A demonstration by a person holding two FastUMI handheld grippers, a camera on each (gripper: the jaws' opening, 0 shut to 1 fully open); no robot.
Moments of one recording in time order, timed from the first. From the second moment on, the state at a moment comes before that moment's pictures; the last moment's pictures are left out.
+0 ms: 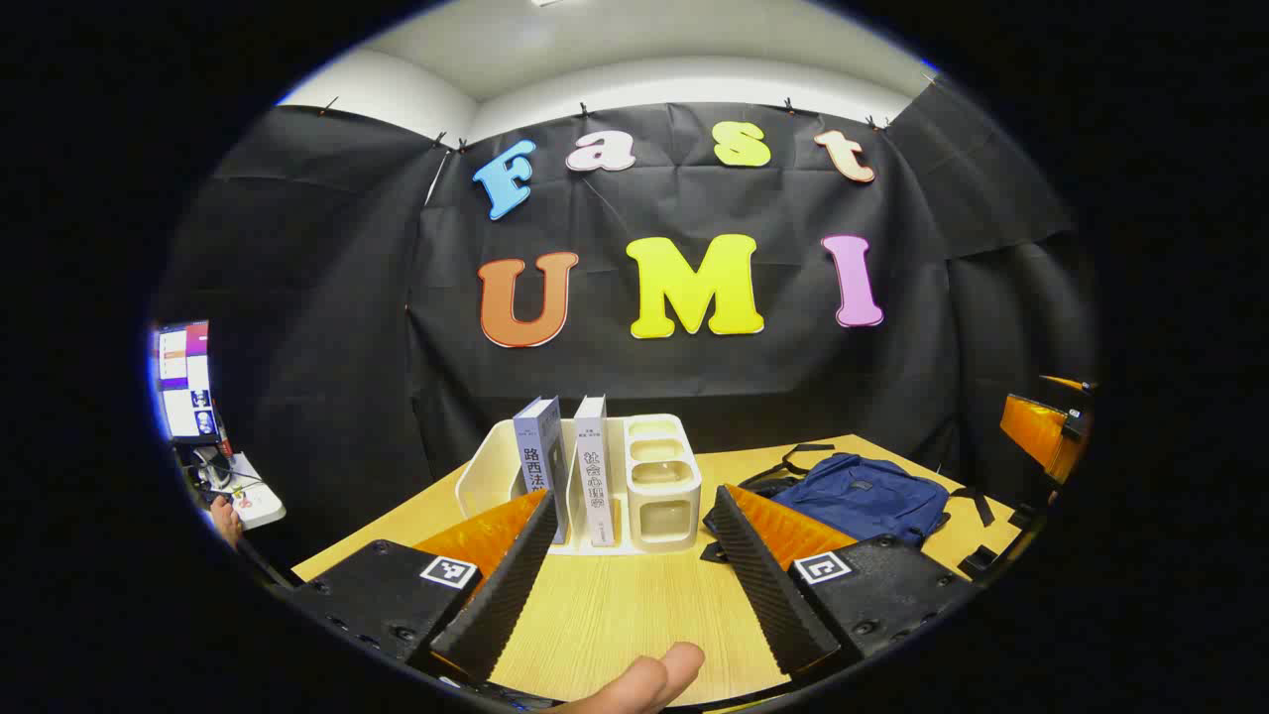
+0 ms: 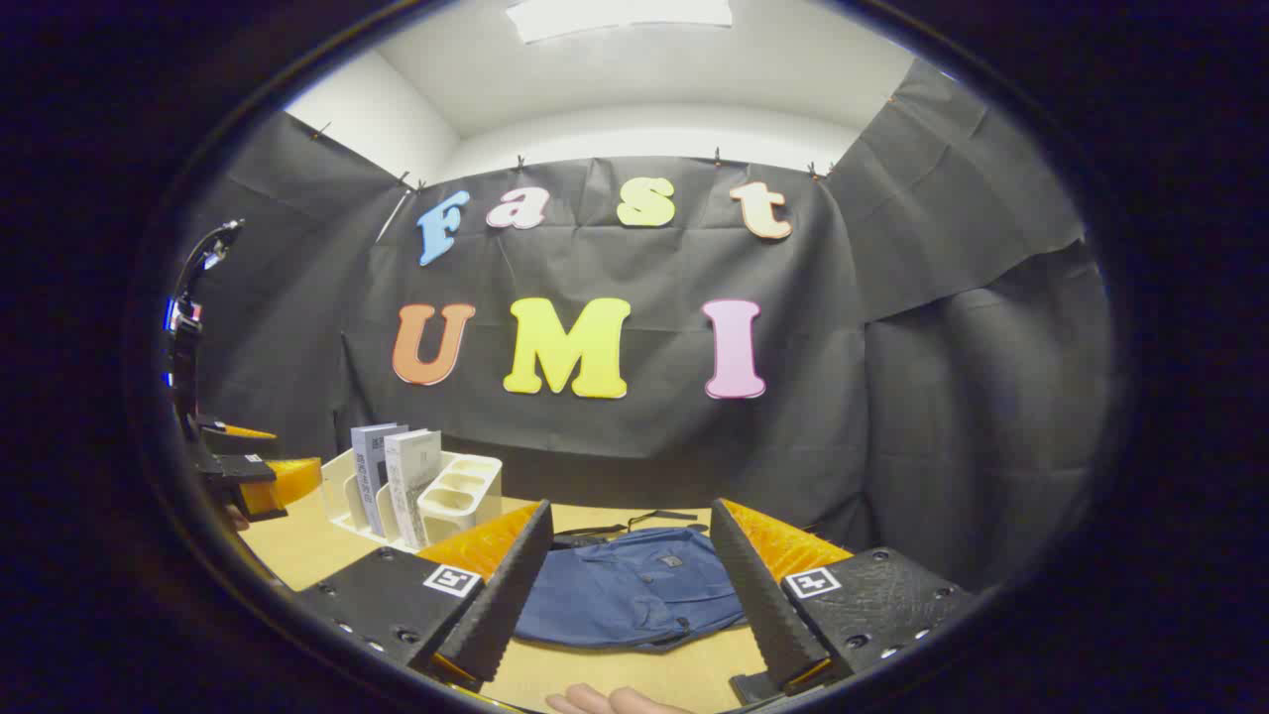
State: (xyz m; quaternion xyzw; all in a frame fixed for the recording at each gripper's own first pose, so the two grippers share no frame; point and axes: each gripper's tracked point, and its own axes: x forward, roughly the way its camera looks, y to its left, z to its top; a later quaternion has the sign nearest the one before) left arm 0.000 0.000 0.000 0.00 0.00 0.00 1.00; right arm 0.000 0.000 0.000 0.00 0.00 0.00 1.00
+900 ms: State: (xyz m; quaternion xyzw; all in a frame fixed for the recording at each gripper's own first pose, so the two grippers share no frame) left arm -0.003 0.038 0.003 -0.01 -0.01 0.03 1.00; right arm -0.006 0.016 -0.002 -0.03 0.00 -0.01 1.00
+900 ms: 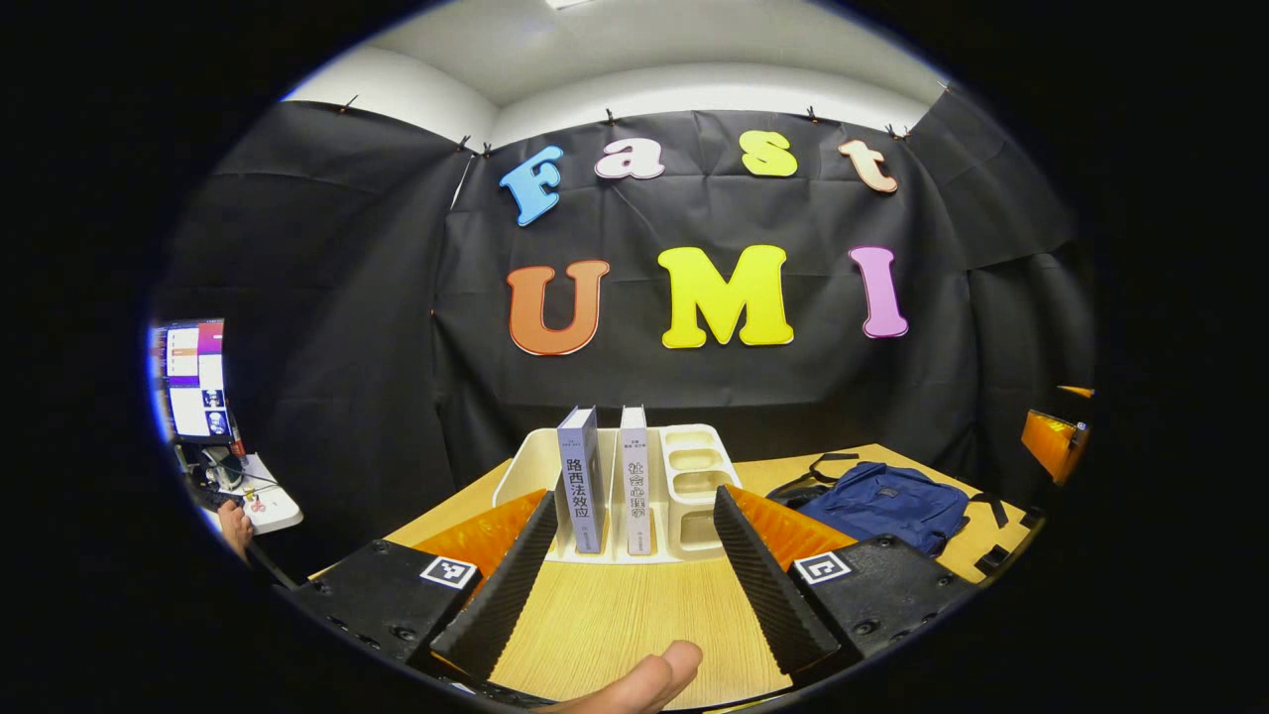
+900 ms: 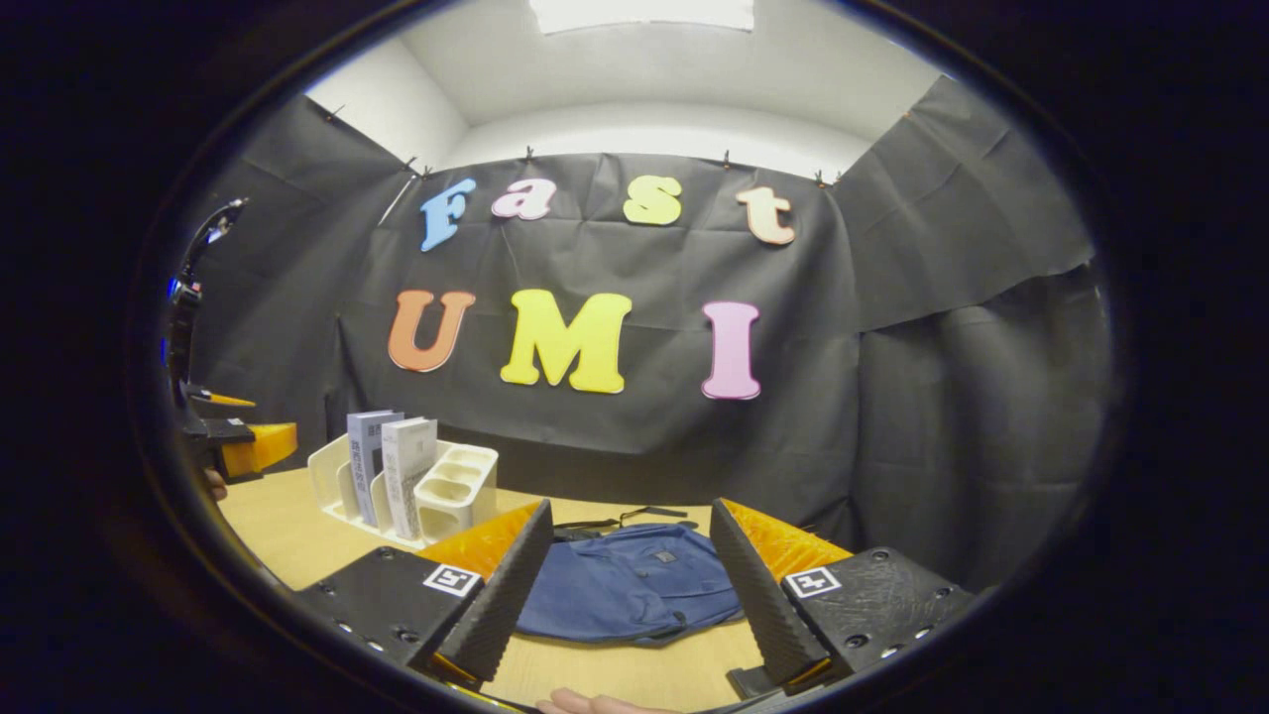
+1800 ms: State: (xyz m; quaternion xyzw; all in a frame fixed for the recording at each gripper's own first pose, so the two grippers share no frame) left arm 0.008 0.050 0.002 -0.01 -0.01 0.02 1.00; right arm 0.089 0.117 -0.164 -0.10 0.19 0.07 0.97
